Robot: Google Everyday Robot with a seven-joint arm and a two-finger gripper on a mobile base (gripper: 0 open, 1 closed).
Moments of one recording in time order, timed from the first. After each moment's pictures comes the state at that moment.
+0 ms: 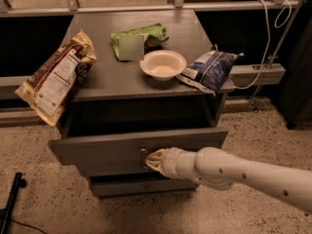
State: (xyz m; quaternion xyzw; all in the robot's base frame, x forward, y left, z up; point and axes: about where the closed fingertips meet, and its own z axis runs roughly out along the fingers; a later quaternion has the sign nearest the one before) arm 0.539 0.010 0.565 -0.58 0.66 0.12 0.46
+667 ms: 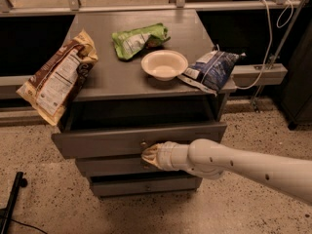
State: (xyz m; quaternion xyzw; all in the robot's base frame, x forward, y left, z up) arm 0.570 0.027 0.550 -0.58 0.66 0.14 0.45
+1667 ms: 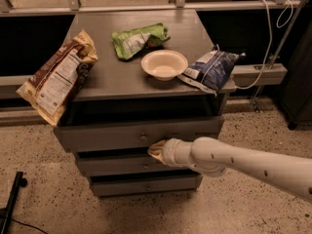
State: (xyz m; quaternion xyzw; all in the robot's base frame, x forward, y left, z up) arm 0.600 0.005 0.535 -0.55 0.69 0.12 0.45
